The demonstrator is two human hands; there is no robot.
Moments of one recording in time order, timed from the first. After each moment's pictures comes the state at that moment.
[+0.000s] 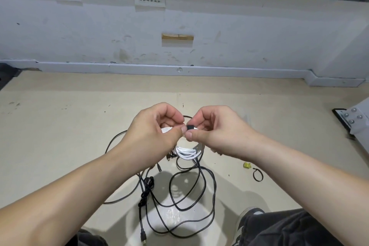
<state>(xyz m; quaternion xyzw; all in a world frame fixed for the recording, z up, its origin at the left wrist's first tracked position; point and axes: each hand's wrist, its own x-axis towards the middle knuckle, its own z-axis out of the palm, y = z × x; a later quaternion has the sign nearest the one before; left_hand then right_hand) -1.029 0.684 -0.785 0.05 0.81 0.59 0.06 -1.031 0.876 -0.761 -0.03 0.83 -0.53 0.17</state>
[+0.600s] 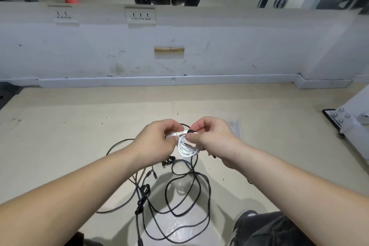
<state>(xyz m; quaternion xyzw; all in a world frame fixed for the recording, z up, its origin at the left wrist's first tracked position) -1.044 0.714 -0.800 0.09 0.88 0.45 0.12 -1.027 0.899 -0.789 0.13 0.78 -0.60 0.12</state>
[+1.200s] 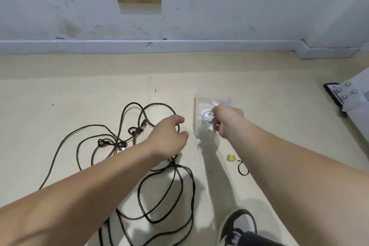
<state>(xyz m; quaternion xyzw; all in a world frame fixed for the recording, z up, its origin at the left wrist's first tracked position) -1.131 0.823 -0.955 0.02 0.85 0.46 0.25 -1.170 1.014 -0.965 0.52 0.57 -0.64 0.02</state>
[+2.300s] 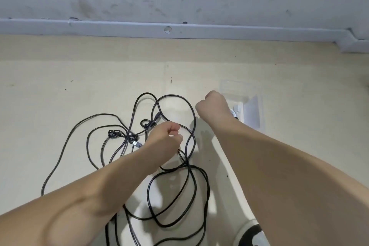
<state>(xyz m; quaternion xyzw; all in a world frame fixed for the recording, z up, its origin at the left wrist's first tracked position) -1.144 0.788 -1.026 -0.15 0.79 0.53 0.26 -1.231 0.953 -1.030 0.24 0.91 -0.33 0.13</state>
